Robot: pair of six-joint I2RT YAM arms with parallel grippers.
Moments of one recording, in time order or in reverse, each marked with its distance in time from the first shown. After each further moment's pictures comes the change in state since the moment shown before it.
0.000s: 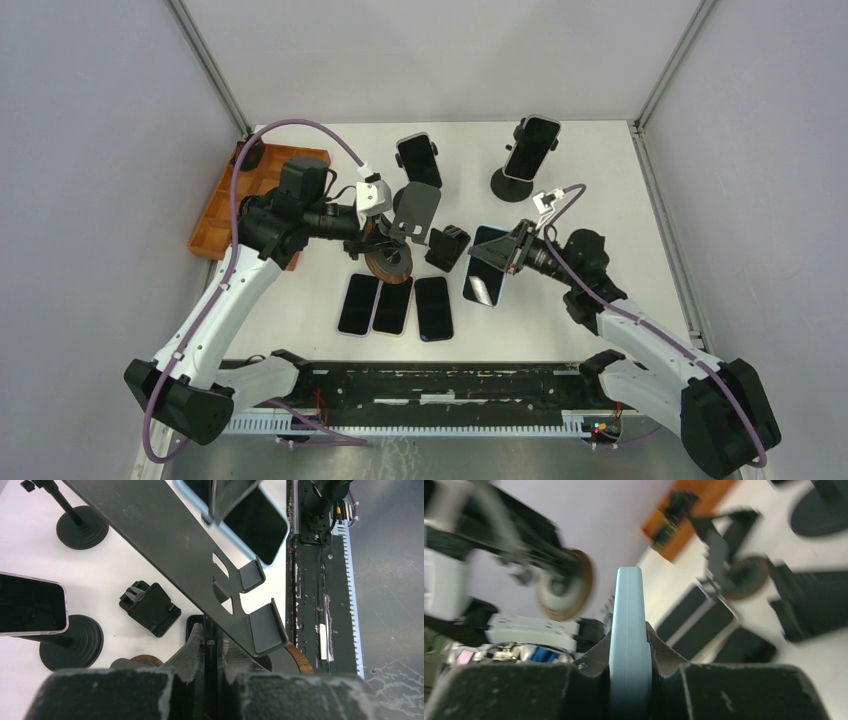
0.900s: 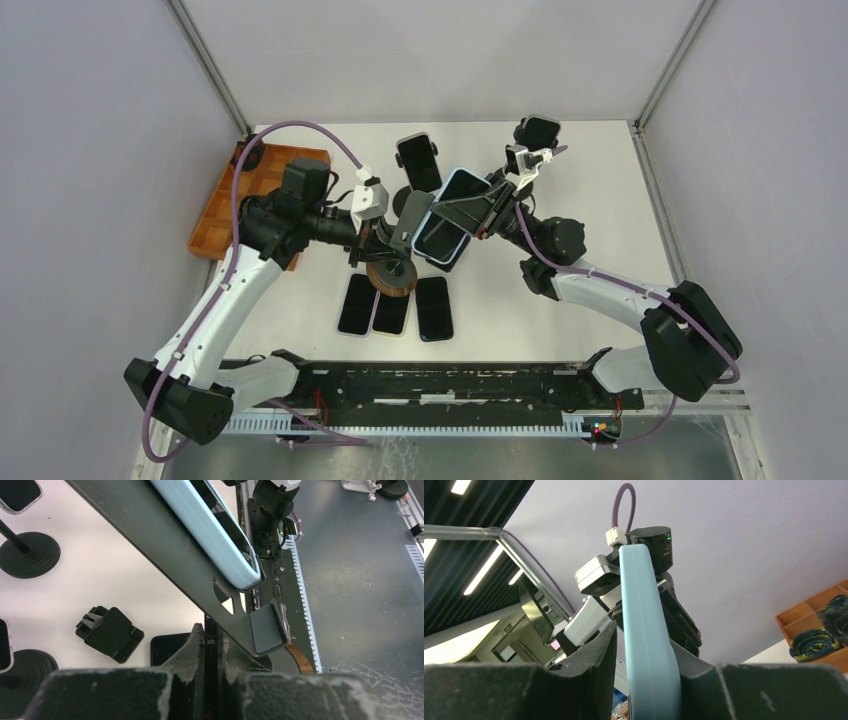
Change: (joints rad) left arm -0.005 0.001 -0.001 -0.021 0.173 -0.035; right arm 0.228 0.404 0.284 0.768 0.111 0.328
